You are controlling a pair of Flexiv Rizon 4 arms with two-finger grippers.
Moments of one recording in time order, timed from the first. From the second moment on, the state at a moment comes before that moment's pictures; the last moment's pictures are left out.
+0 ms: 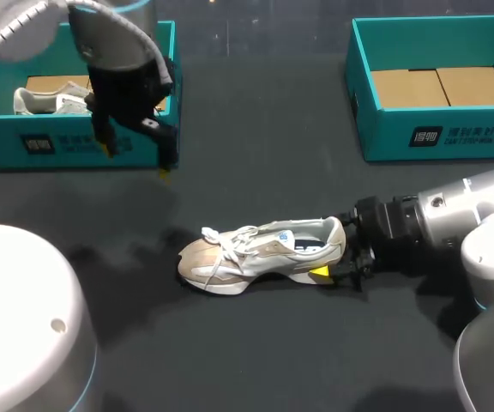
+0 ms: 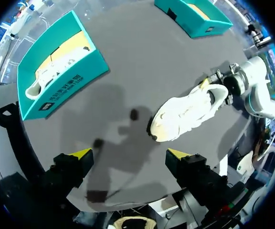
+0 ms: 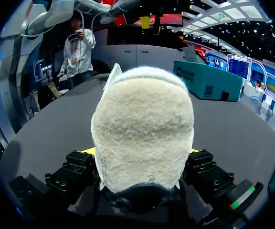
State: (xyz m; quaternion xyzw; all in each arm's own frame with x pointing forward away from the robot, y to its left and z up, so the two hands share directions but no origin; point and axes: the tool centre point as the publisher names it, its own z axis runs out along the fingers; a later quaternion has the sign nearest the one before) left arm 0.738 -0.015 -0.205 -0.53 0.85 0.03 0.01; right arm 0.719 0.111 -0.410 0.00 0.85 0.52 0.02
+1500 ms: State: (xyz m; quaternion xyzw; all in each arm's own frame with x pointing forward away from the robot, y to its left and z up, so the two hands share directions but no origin) left arm 0.689 -0.170 -0.248 -0.76 0.65 0.07 0.05; right arm 0.719 0.111 -0.410 0.00 0.85 0.52 0.02
